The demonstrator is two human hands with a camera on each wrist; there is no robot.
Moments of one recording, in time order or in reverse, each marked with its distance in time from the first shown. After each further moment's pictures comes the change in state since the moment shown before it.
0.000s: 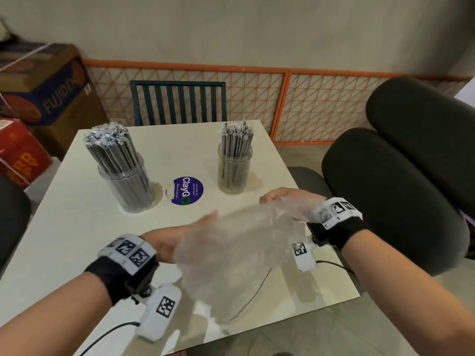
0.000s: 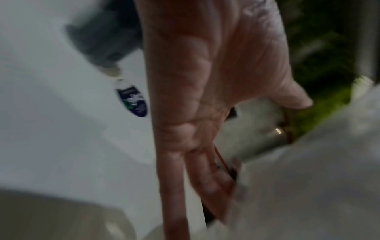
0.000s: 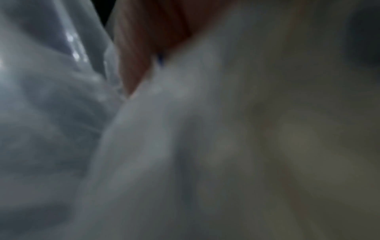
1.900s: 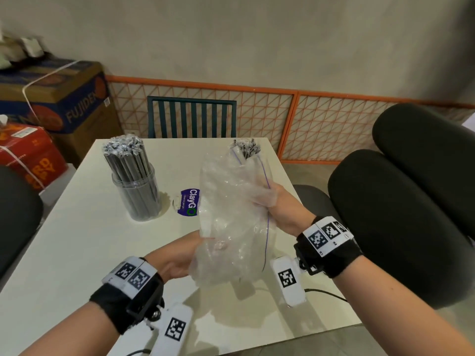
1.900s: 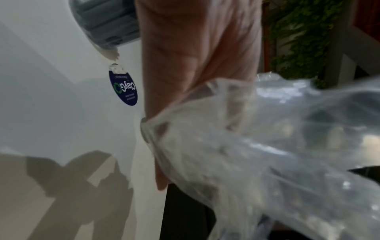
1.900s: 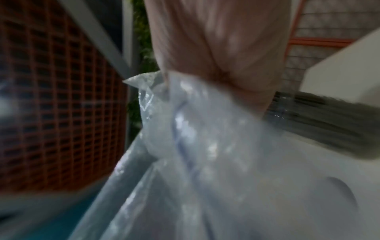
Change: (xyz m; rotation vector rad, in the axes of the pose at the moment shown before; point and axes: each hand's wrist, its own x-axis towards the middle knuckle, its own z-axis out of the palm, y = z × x) left_hand 0.011 -0.010 0.021 -0.031 0.233 0.225; right_hand 0.005 -0.044 0.050 0.245 0.388 -0.416
